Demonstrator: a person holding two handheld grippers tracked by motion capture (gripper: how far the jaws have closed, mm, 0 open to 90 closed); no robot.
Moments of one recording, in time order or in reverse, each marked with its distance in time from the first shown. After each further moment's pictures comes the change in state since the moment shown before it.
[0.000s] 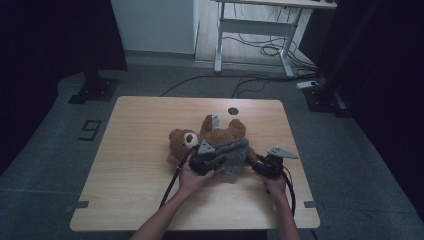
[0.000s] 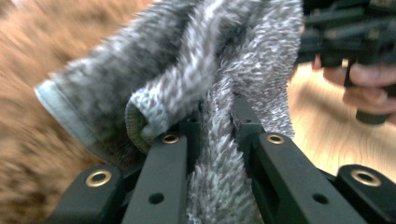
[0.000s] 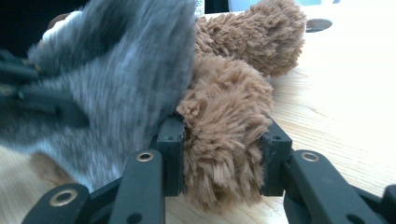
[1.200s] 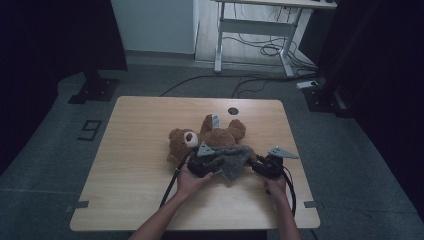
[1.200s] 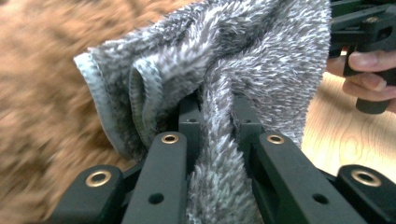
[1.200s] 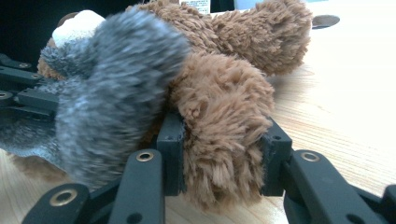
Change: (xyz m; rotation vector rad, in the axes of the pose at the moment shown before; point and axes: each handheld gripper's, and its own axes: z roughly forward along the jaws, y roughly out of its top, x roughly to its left) left arm 0.002 -0.003 -0.015 0.002 0.028 0.009; right arm -0.003 -0.002 0.000 0.000 0.029 0.015
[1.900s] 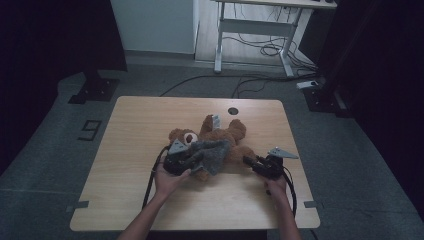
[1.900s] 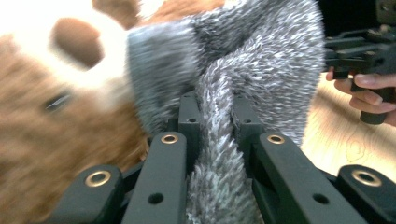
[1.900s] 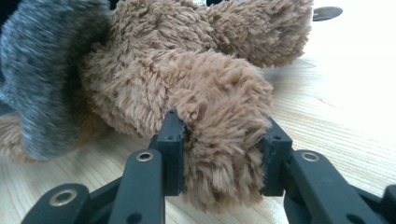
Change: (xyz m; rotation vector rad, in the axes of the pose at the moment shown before) left arm 0.045 -0.018 -0.058 -0.085 0.025 -0.122; right arm -0.002 -0.002 0.001 0.019 0.005 0.002
